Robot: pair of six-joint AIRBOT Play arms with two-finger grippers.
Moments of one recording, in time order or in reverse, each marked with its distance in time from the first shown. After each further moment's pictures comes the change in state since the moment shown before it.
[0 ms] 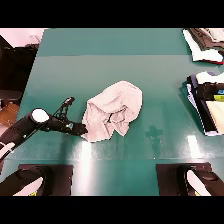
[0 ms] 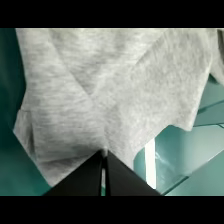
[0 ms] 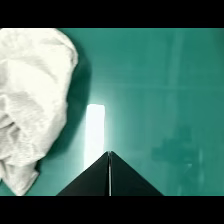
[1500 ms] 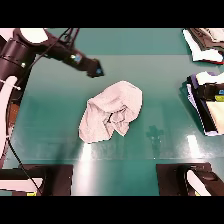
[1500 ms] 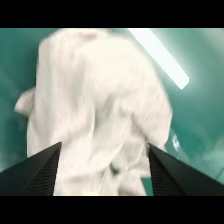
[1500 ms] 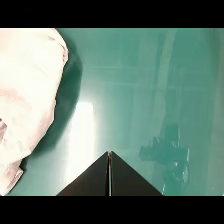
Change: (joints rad) left arm -0.035 -0.469 1.209 0.183 -0.402 0.010; right arm 0.000 0.000 0.017 -0.058 0.010 -0.016
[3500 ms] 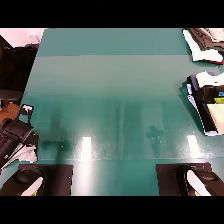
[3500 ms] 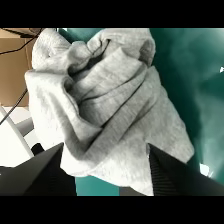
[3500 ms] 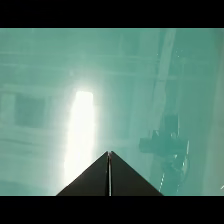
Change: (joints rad) left arm 0.044 0.792 -1.307 1.179 -0.089 -0.654; right arm 0.000 0.000 0.000 -0.002 0.045 -0.015
